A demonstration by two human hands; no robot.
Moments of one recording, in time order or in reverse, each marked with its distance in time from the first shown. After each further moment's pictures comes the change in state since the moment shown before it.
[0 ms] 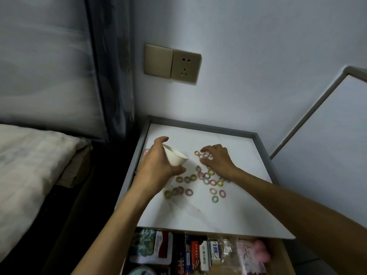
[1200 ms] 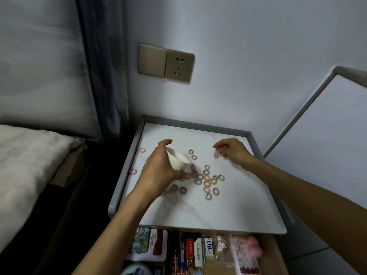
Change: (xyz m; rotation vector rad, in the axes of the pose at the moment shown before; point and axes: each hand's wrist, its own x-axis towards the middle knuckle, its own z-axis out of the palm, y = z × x) left_hand -0.003 -0.001 0.020 0.017 -0.043 0.031; right_hand -0.009 0.015 -0.064 0.323 0.025 0.080
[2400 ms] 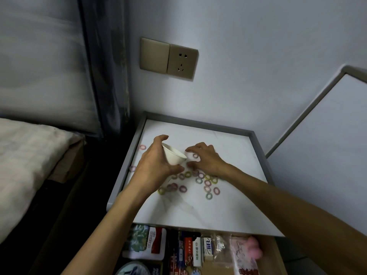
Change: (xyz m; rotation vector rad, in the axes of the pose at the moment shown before) left_hand -0.001 0.006 -0.011 0.012 0.035 -0.028; right_hand 0.005 -0.007 0.074 -0.490 -0.216 -0.213
